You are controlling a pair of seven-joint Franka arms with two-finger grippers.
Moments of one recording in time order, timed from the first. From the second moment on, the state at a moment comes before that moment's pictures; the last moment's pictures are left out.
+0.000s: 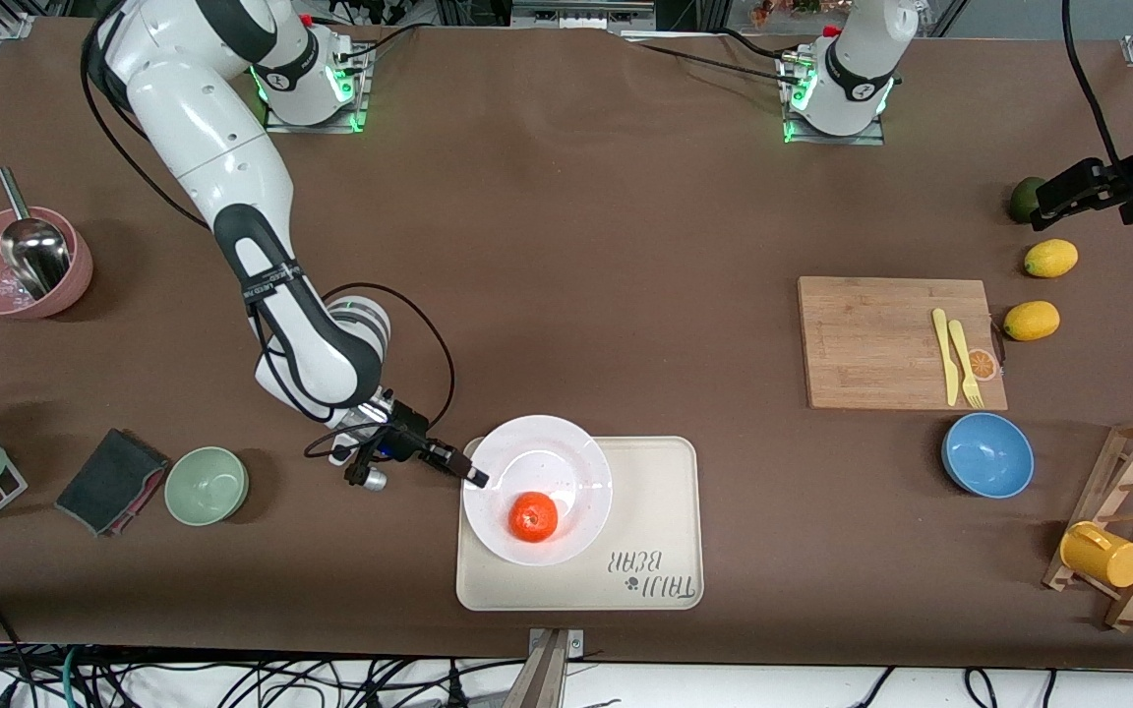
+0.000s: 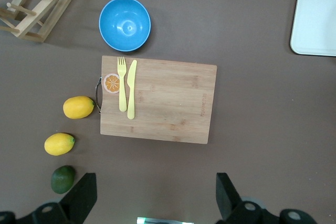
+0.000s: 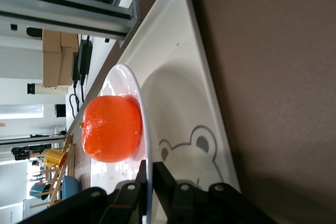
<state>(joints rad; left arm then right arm) 0.03 0.00 -0.01 -1.53 0.01 1.44 -0.07 0.17 1.00 0.32 -1.36 1.49 2.72 -0.67</state>
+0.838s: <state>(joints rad) 0.03 0.00 -0.01 -1.53 0.01 1.44 -0.07 0.21 1.06 0.31 -1.31 1.48 2.74 -0.67</state>
